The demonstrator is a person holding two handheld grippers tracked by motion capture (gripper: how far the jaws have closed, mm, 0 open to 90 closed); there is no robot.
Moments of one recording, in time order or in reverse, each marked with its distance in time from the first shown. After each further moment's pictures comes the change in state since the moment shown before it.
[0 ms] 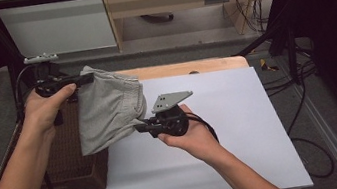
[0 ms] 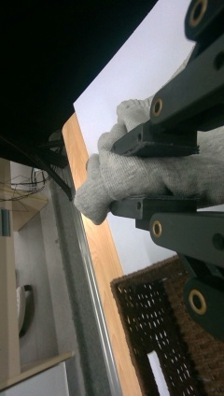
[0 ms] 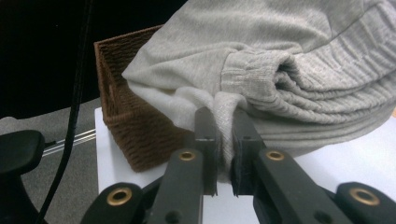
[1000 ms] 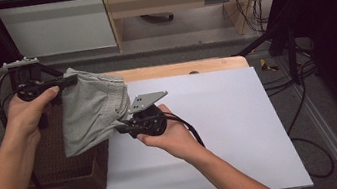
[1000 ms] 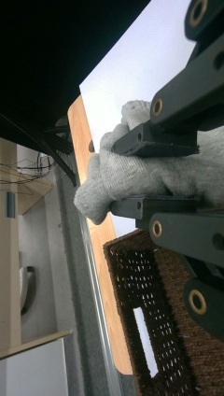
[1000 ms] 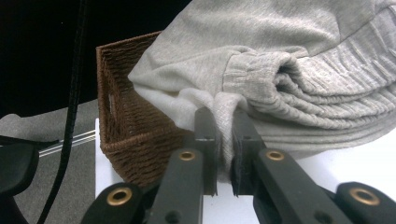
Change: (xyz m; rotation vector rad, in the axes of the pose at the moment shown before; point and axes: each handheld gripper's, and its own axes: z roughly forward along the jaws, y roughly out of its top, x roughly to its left) left arm 0.027 -0.007 -0.024 -0.024 0.050 -0.025; right arm 0.010 0.017 0.045 0.013 0.031 -0.019
